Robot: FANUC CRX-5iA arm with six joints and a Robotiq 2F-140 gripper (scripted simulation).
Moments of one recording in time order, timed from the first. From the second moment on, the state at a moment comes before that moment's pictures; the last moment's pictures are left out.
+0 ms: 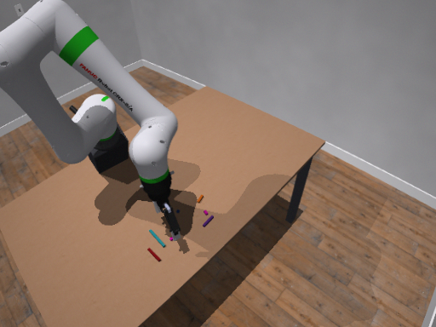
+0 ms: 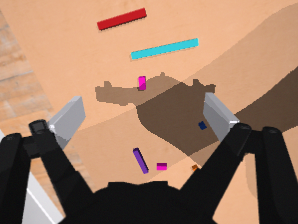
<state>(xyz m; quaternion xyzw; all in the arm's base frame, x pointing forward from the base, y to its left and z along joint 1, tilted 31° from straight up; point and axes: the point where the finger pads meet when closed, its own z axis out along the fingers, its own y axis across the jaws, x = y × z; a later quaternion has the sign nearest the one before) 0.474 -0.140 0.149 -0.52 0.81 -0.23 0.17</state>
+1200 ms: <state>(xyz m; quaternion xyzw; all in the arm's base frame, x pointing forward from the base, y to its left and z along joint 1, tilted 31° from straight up) 0.478 -0.148 0.150 -0.55 0.79 -0.21 0.17</state>
